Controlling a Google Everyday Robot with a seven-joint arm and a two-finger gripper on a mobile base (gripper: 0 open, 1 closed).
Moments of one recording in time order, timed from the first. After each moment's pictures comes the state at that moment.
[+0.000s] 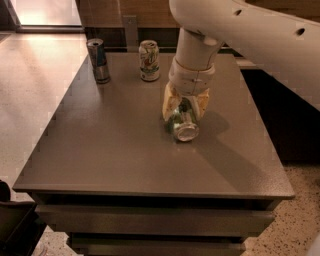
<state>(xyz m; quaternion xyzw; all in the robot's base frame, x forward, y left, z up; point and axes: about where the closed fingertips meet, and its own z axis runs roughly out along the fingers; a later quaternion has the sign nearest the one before) 0.558 -0.068 0.848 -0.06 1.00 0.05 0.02</state>
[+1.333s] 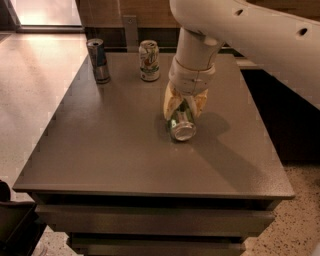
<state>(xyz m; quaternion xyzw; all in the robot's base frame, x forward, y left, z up) 0.560 -0.068 0.849 -0.06 1.00 0.05 0.03</state>
